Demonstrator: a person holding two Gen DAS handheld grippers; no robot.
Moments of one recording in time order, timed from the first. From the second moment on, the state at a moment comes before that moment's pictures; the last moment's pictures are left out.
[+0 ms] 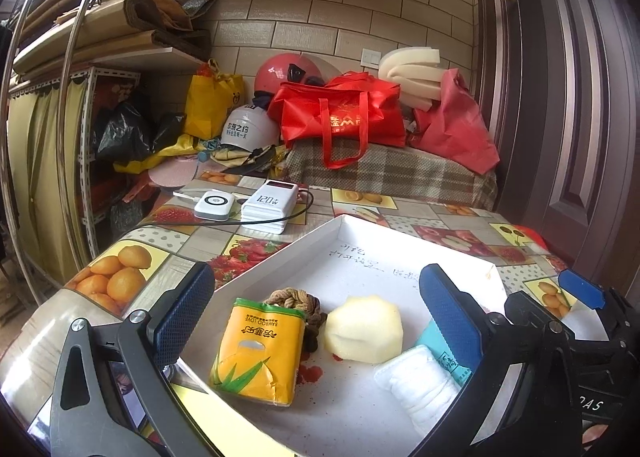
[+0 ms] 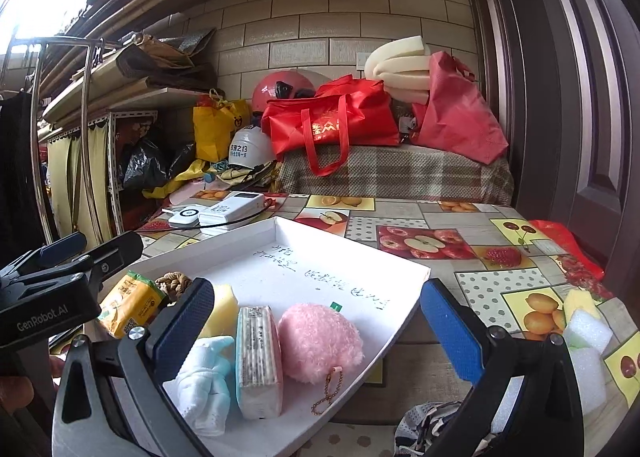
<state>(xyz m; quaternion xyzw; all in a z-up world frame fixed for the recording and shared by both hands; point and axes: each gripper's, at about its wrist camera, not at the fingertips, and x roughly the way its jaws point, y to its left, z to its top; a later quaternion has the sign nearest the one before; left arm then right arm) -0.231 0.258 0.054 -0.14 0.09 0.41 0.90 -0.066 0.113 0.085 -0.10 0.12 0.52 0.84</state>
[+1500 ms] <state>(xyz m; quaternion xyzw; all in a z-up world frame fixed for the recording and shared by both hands) -0.027 0.104 0.015 -0.02 0.38 0.16 0.91 0.126 -0.113 0.051 0.11 0.37 0.44 0.81</state>
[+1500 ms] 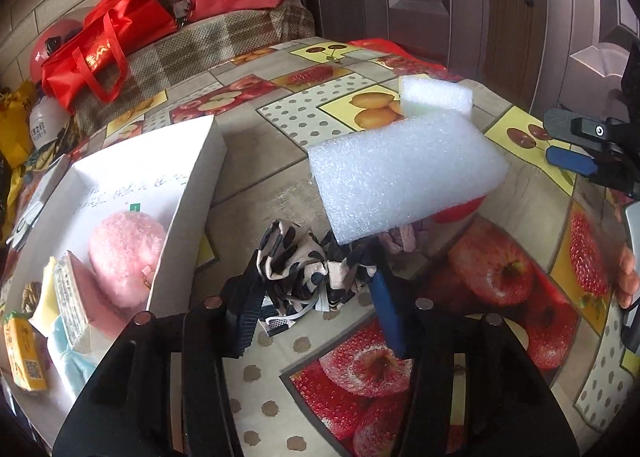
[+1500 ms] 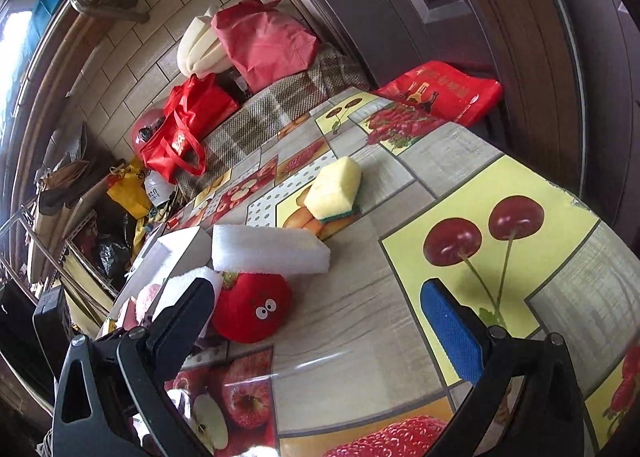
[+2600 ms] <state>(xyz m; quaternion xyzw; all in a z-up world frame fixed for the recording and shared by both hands) -0.122 0.105 0.052 -0.09 0.22 0.14 0.96 0.020 -0.074 0.093 -0.07 0.18 0.49 0.85</state>
